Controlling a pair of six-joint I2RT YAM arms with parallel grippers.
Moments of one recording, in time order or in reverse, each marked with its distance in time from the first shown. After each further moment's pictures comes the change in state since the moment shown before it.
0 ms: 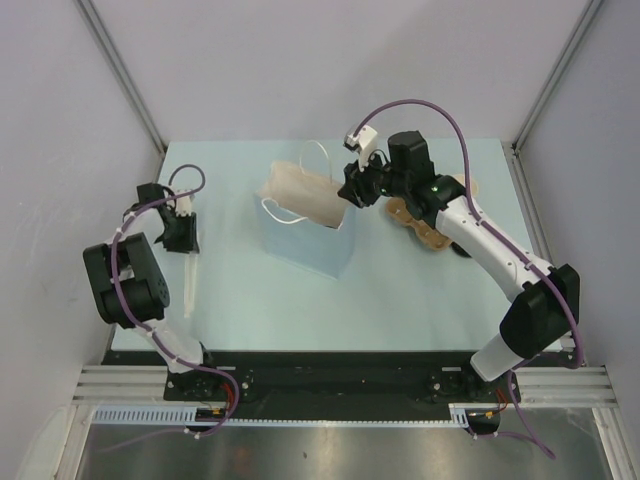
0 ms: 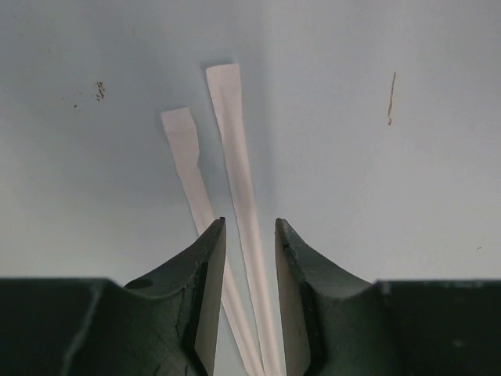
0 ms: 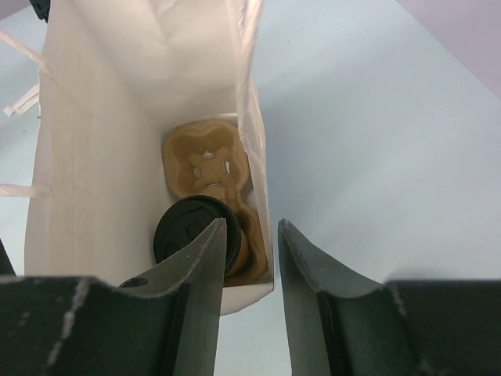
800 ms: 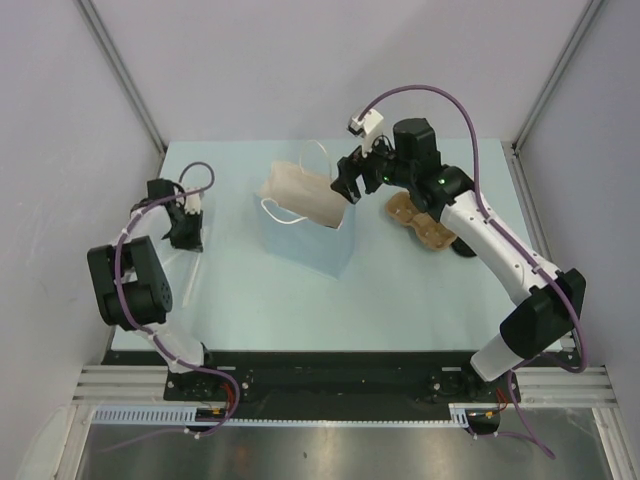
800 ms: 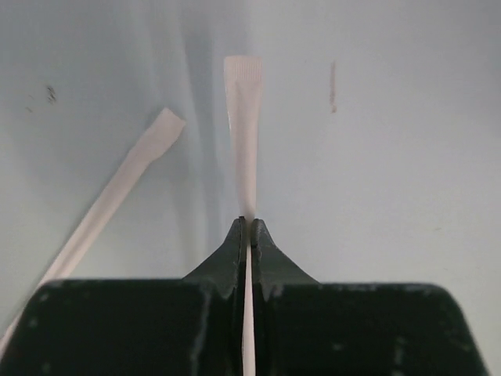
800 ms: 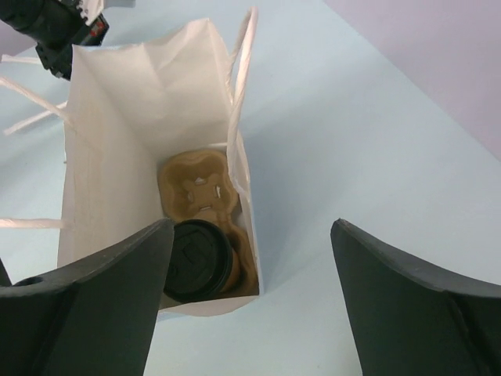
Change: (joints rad) left arm -0.070 -0.014 -0.020 -0.018 -0.027 -0.011; right arm 0.000 -0.003 0.098 -0.044 0.037 0.018
